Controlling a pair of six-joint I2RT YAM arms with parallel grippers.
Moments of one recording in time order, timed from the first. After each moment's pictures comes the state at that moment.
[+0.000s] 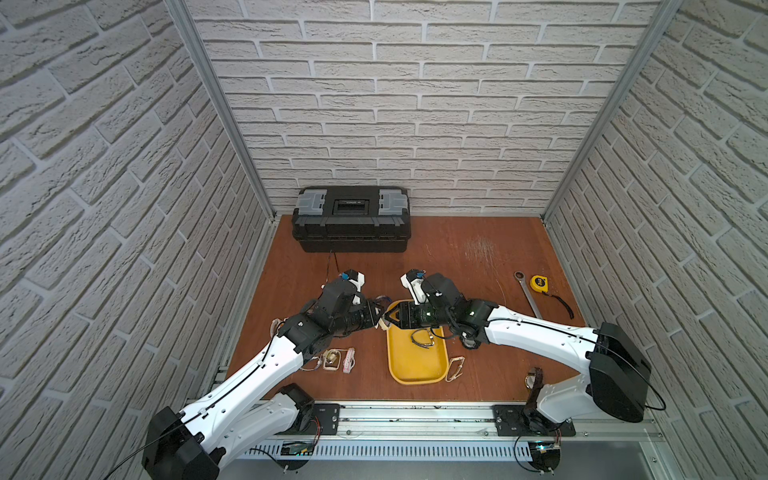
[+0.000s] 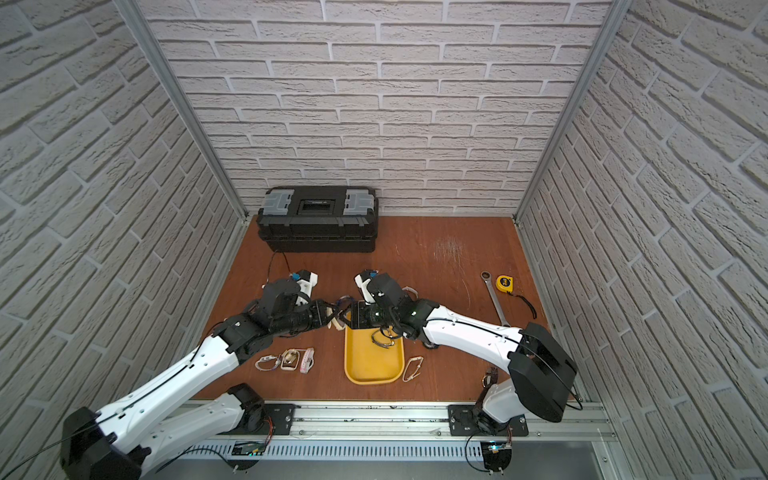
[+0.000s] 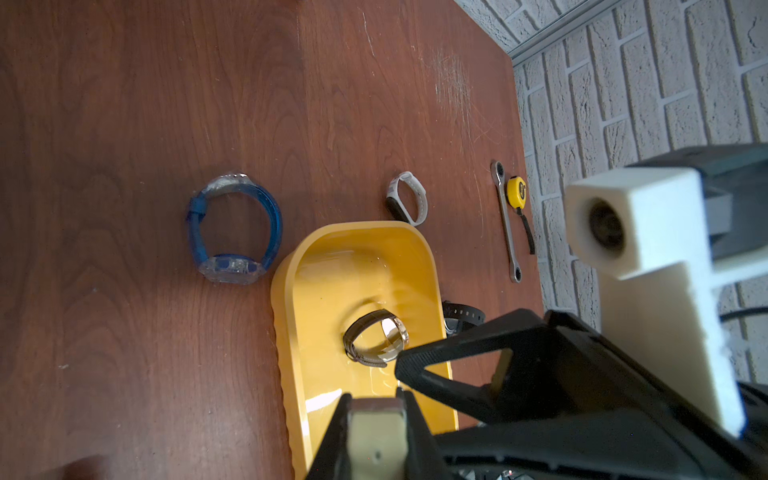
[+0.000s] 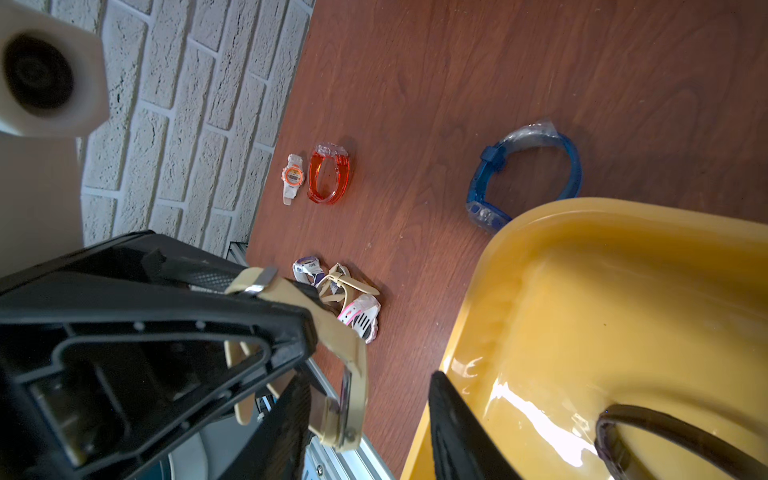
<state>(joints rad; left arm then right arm) -0.66 0.93 0.71 -0.45 0.21 -0.81 0.86 1.48 0.95 -0.14 -0.28 0.80</state>
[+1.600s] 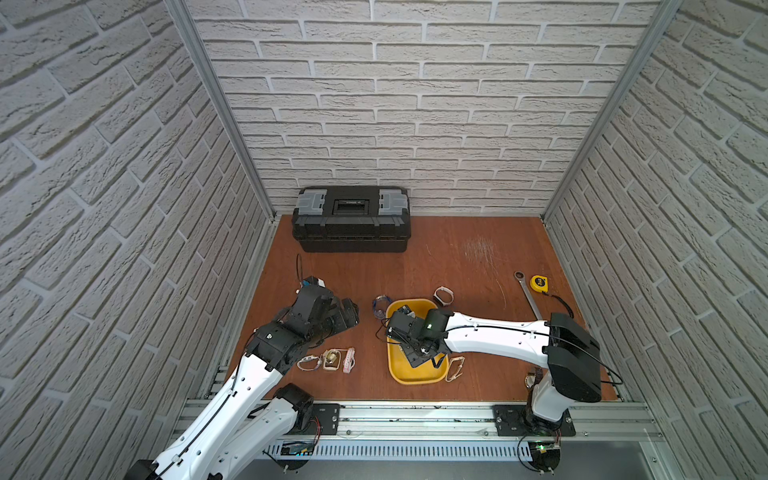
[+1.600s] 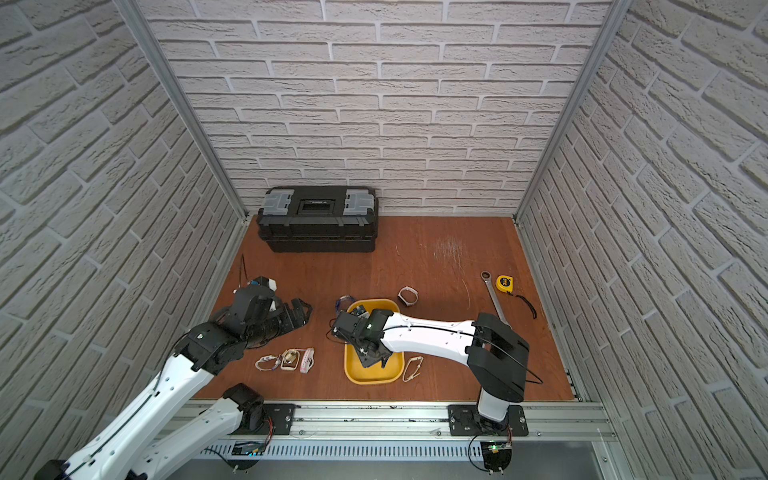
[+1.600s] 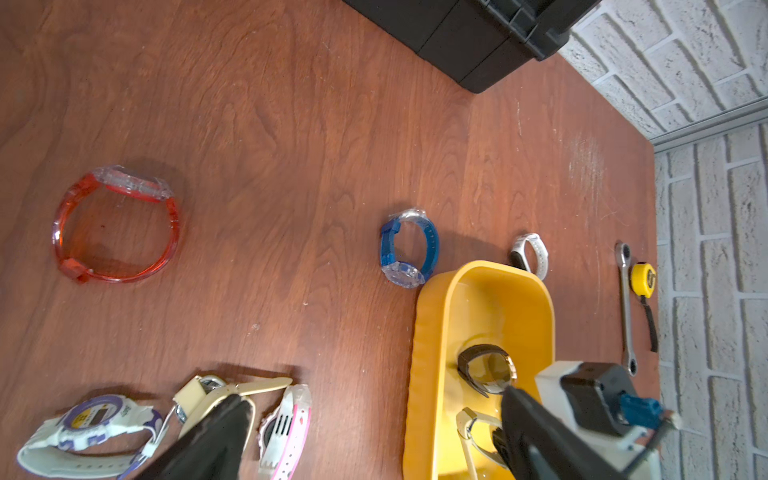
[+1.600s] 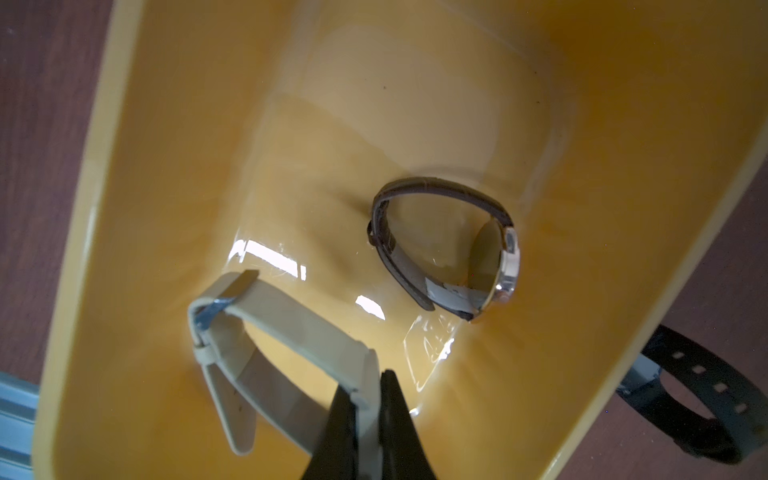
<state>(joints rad) -0.53 0.76 0.79 -0.87 -0.06 -0.82 1.11 1.72 1.21 -0.96 0.24 0.68</state>
